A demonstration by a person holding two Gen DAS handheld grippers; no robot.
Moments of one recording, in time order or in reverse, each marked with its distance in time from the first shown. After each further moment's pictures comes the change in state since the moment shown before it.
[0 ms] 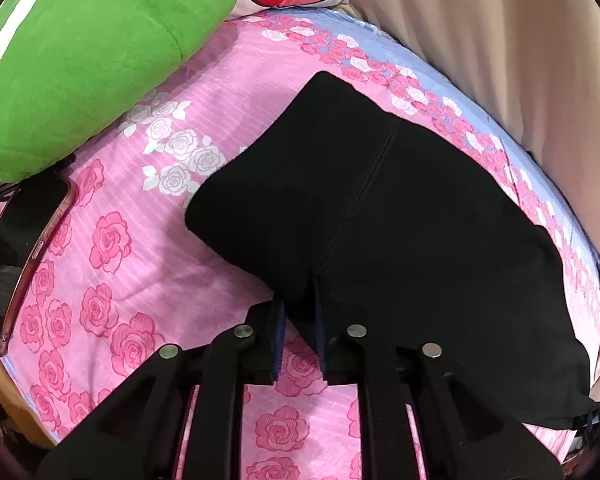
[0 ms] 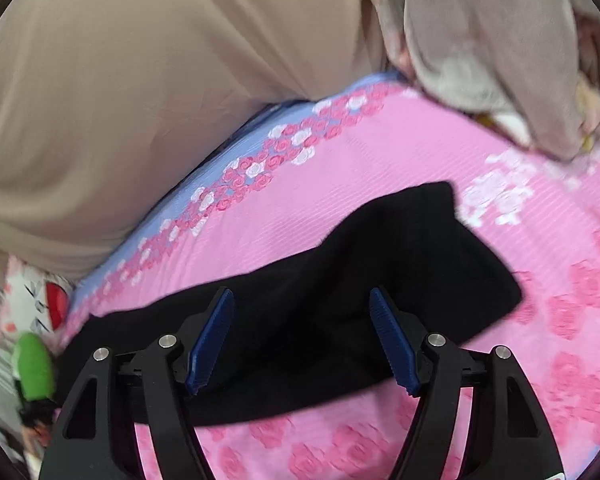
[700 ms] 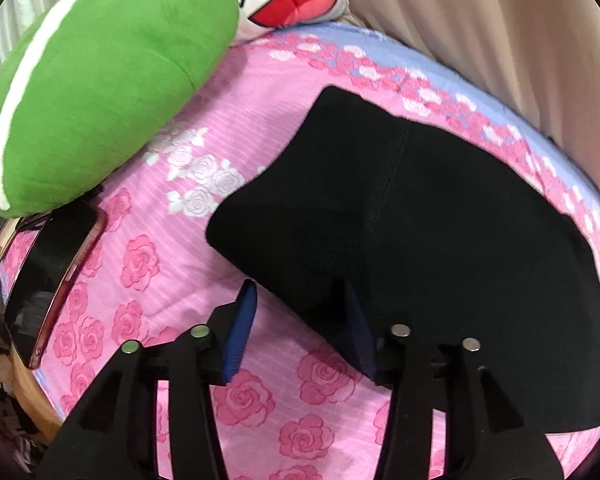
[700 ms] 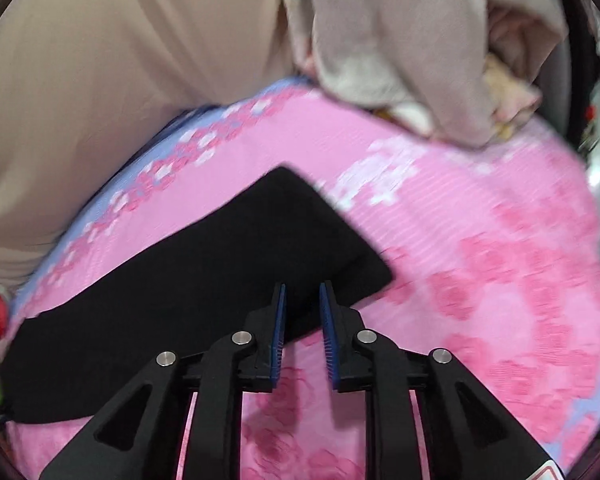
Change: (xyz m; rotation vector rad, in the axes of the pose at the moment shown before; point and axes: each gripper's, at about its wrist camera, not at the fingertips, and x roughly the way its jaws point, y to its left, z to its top) left arm -0.011 -0.001 -0.002 0.064 -0.078 0.132; right arm -0.035 -0.040 -0.035 -0.034 -0.120 -0.321
